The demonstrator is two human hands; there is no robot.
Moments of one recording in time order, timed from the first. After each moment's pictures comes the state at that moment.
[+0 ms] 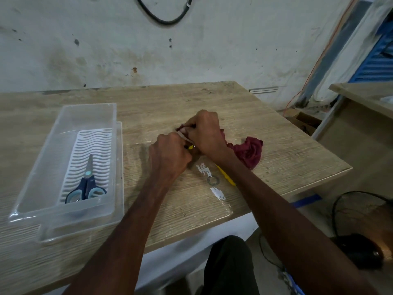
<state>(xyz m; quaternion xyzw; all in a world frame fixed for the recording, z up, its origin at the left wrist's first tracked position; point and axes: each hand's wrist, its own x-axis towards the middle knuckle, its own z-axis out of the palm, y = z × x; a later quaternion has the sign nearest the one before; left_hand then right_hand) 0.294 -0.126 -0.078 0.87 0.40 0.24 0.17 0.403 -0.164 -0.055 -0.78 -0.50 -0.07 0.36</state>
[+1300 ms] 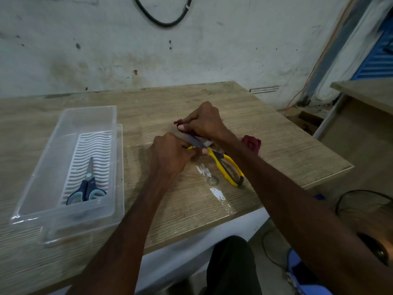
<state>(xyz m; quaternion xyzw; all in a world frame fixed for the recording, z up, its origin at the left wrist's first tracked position) 0.293 -0.124 -0.075 0.85 0.39 0.25 0.26 0.426 -0.153 -0.042 -0.79 -0.46 0.05 0.40</state>
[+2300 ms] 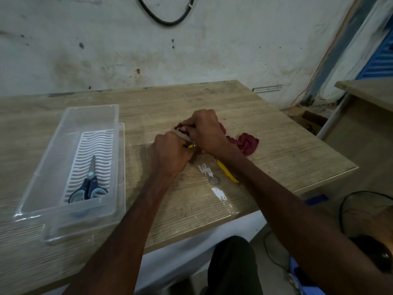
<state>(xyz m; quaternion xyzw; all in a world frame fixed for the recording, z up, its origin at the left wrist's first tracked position) 0.292 -0.125 -0.074 0.86 0.39 0.25 0.22 0.410 -0.161 -0.049 -0.77 -0.57 -0.08 0.26</state>
